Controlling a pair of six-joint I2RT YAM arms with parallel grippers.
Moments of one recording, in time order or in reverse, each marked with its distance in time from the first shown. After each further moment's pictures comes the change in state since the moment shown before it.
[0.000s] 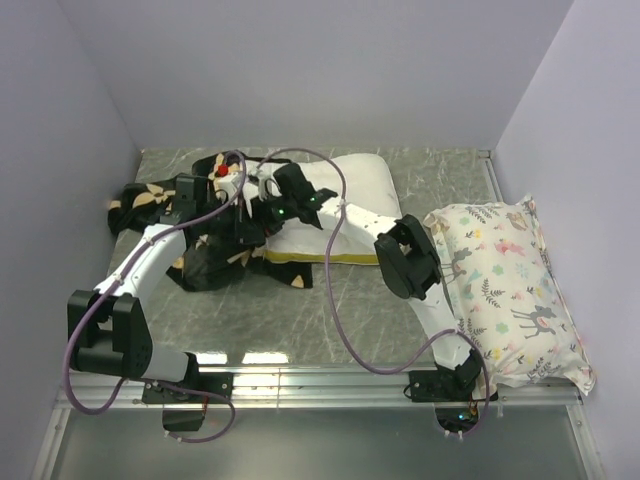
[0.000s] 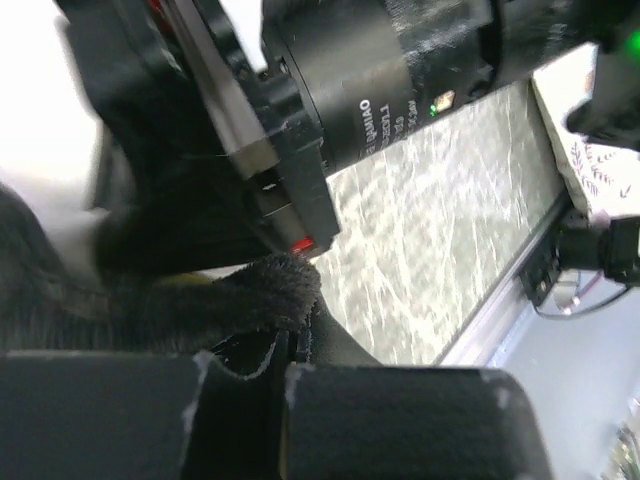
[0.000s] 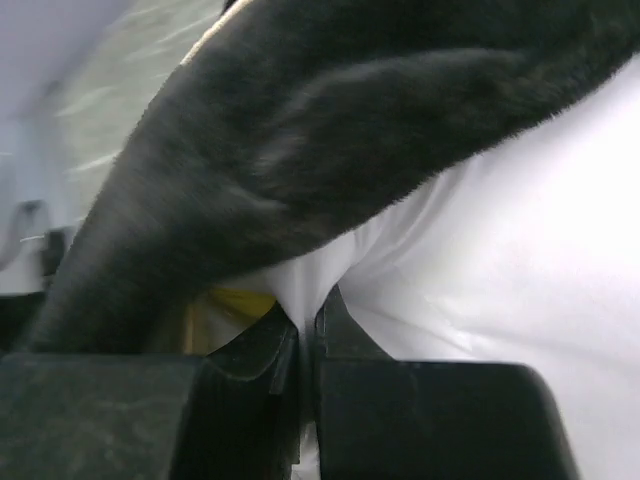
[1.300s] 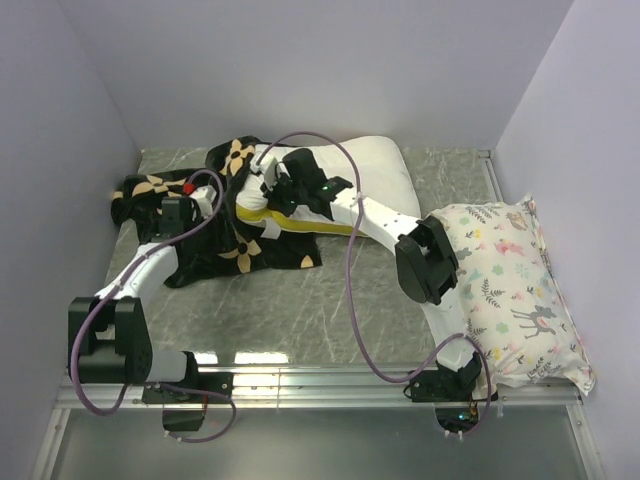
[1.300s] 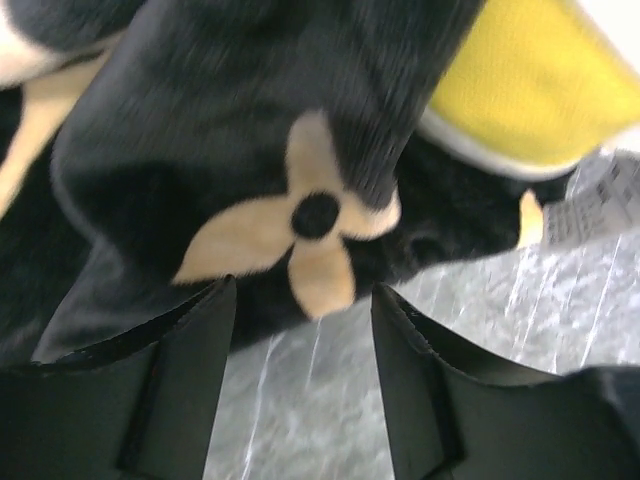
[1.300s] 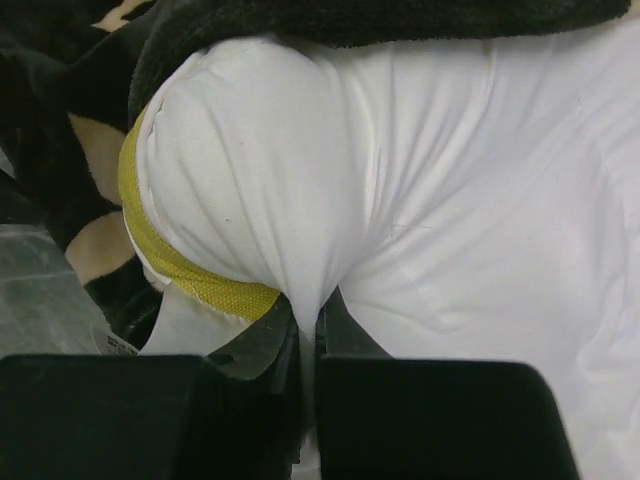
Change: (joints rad) left arm 0.152 -0.058 -0.223 0.118 -0.394 -0.058; right arm -0.013 -0.153 -0.090 -0.024 0.338 -0.549
